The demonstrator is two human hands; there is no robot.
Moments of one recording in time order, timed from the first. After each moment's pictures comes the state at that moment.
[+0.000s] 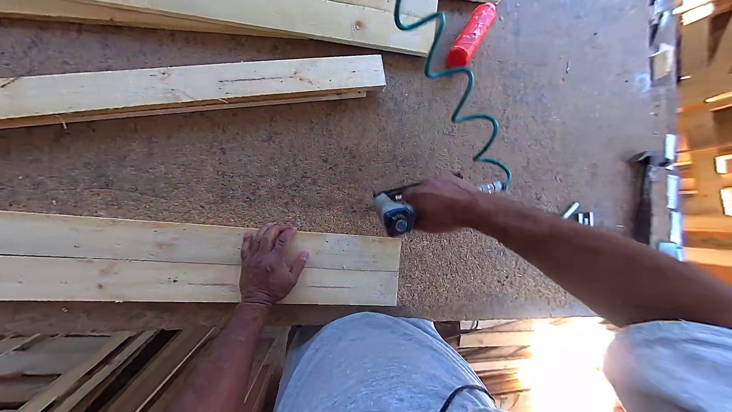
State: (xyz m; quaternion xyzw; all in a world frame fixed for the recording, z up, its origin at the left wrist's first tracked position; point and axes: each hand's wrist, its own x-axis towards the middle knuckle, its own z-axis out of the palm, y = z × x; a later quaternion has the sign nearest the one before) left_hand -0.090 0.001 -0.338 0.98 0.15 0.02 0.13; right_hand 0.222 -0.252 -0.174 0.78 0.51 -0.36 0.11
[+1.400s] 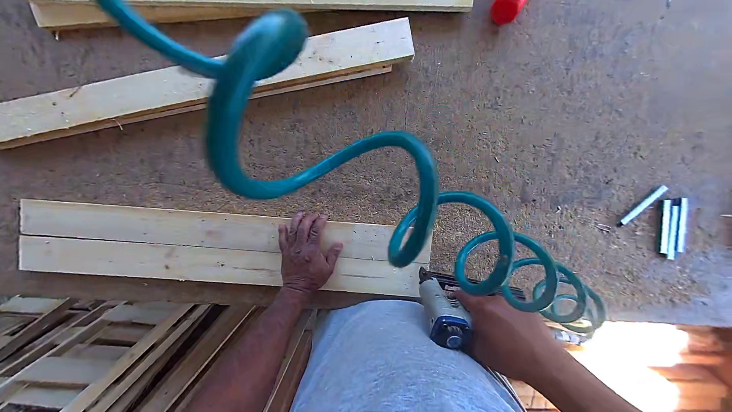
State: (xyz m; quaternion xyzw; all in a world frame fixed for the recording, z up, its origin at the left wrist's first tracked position) left_hand -0.086 -0.016 -0.327 0.98 0.18 -0.02 0.11; right_hand 0.063 -0.338 -0.148 0.78 0.24 -0.57 0.06
